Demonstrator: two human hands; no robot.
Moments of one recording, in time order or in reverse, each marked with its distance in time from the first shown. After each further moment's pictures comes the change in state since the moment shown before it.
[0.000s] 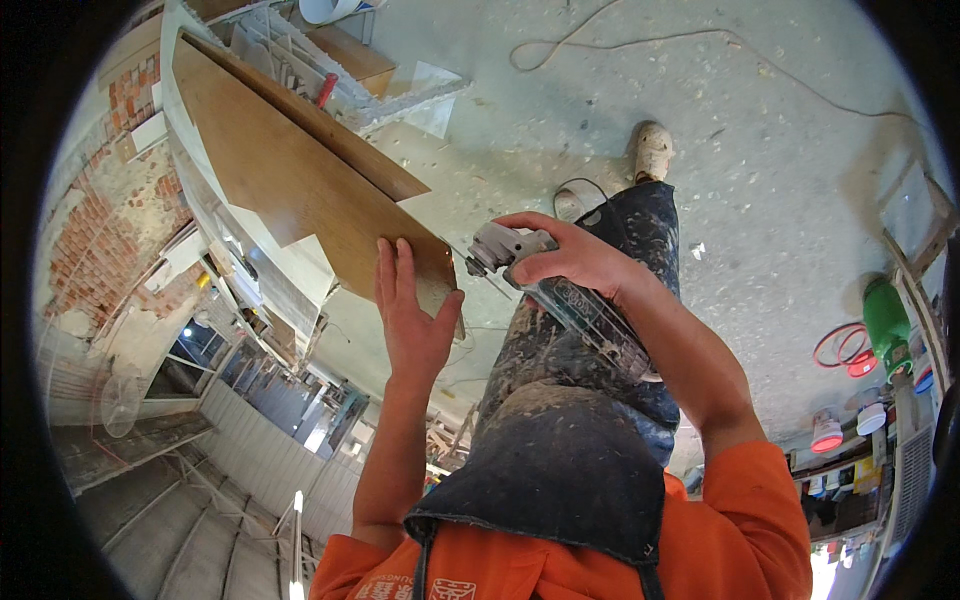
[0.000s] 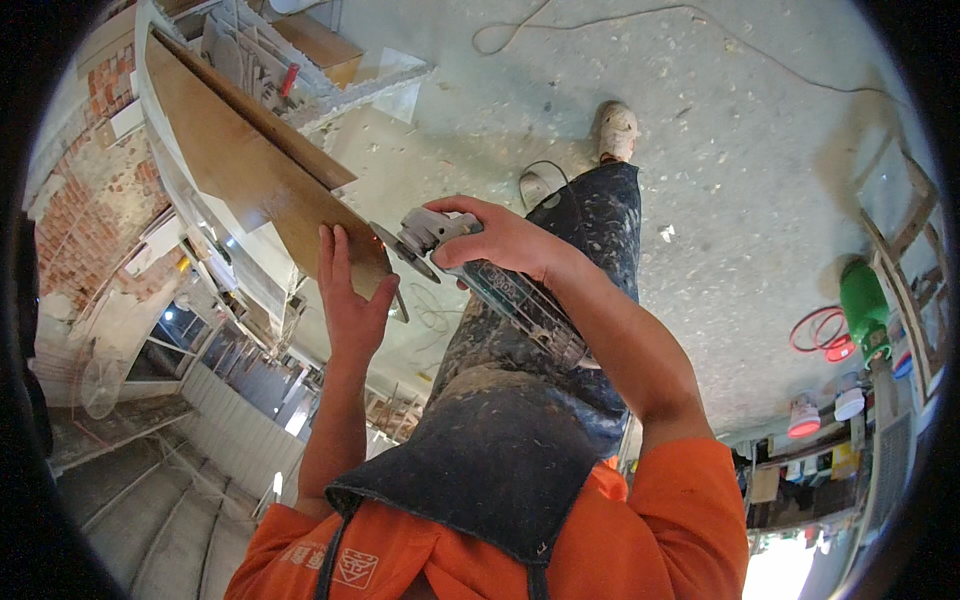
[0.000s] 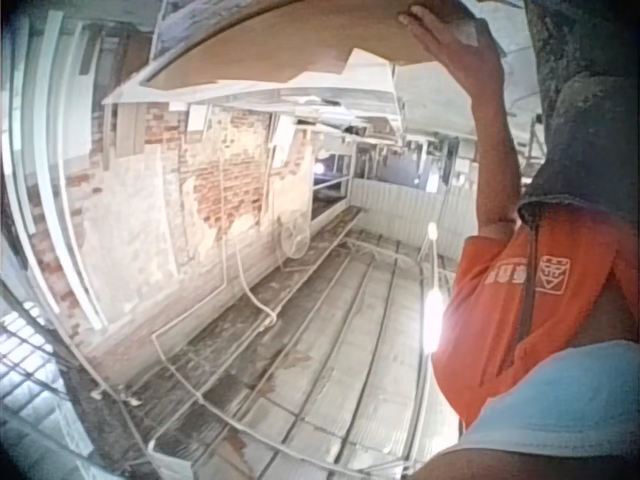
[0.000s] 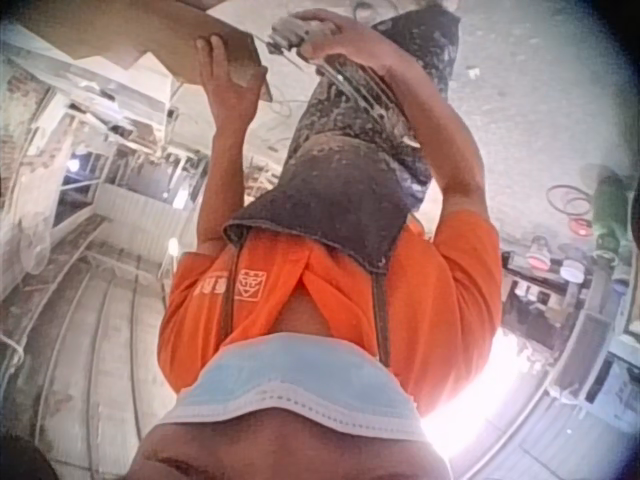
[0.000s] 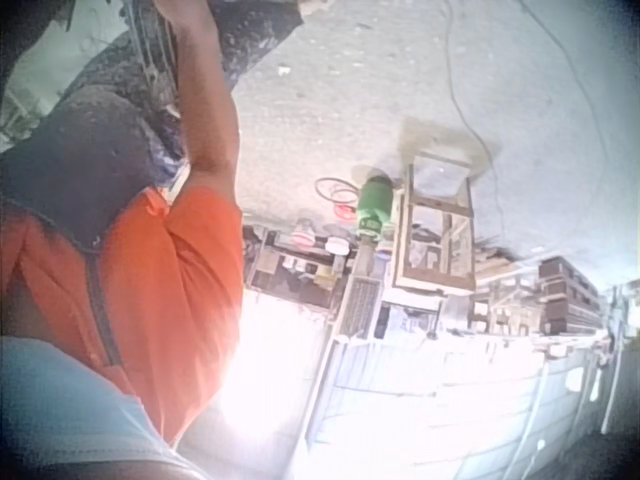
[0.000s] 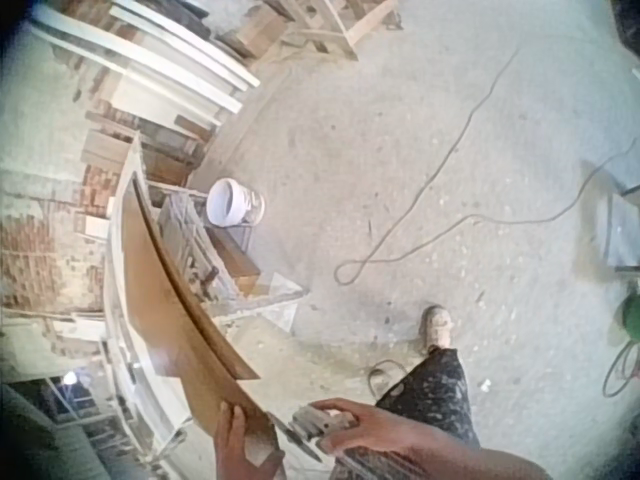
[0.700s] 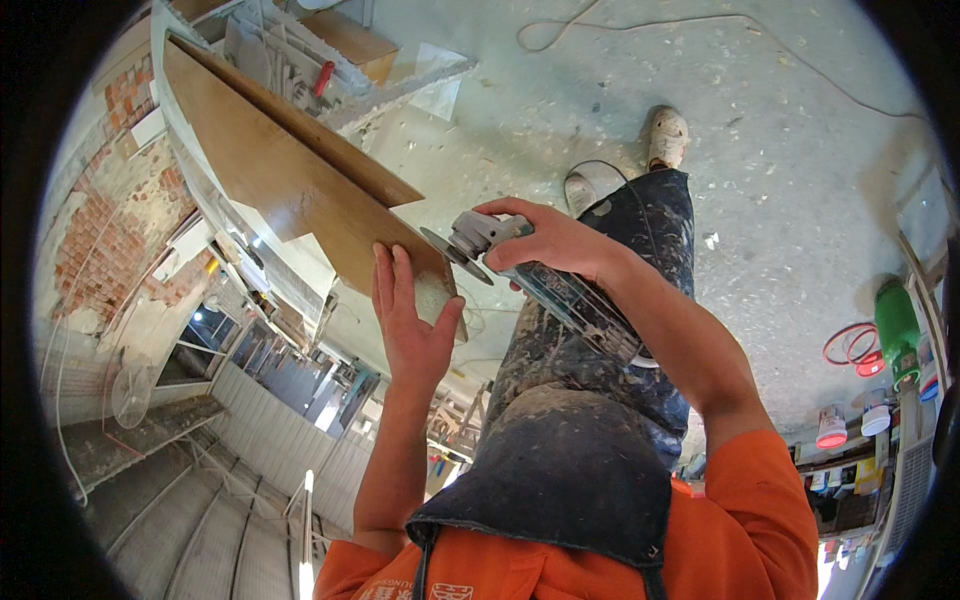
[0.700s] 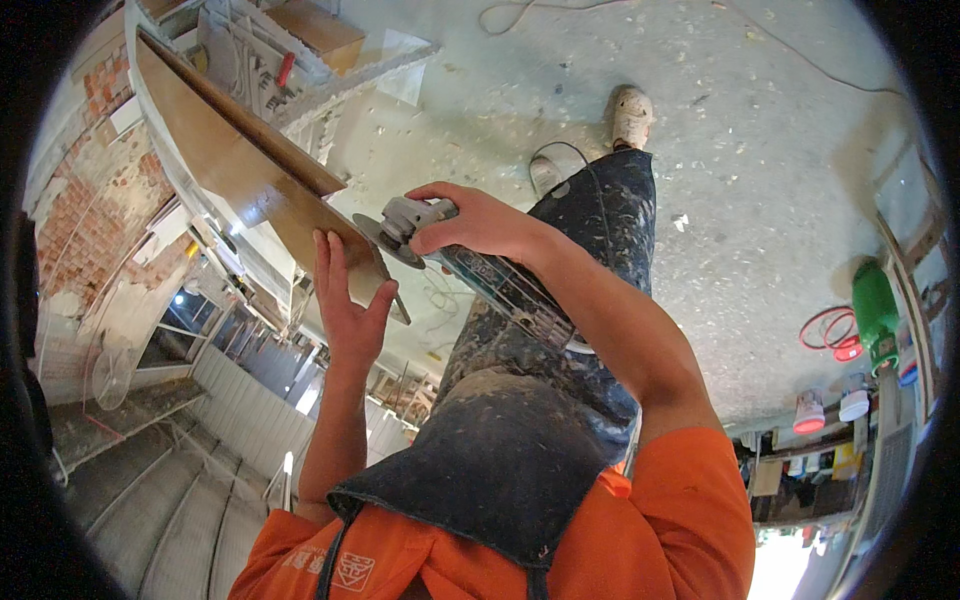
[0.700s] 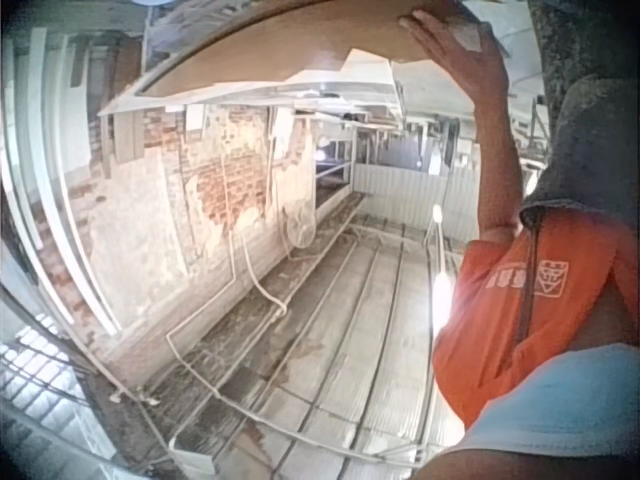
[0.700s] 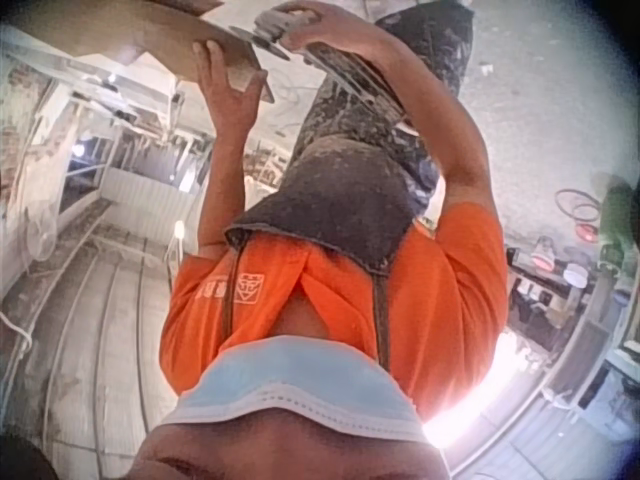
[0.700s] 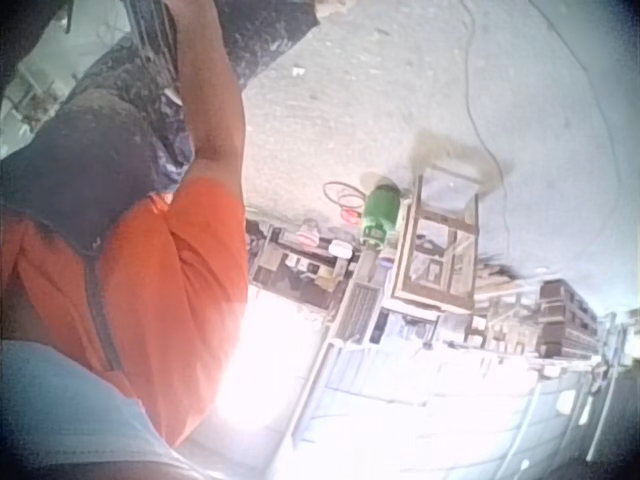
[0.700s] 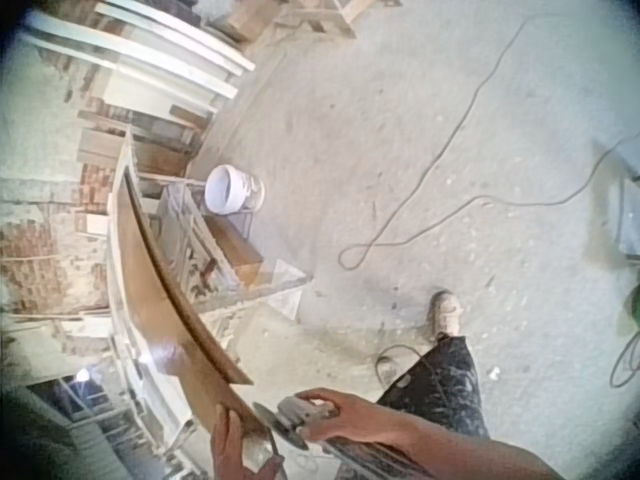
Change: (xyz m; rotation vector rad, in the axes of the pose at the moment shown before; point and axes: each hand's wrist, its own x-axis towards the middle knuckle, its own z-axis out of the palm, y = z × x) left_hand -0.002 0.006 -0.002 0.025 -0.029 -0.024; right_hand 0.042 -0.001 -0.008 -0.075 -0.055 -0.004
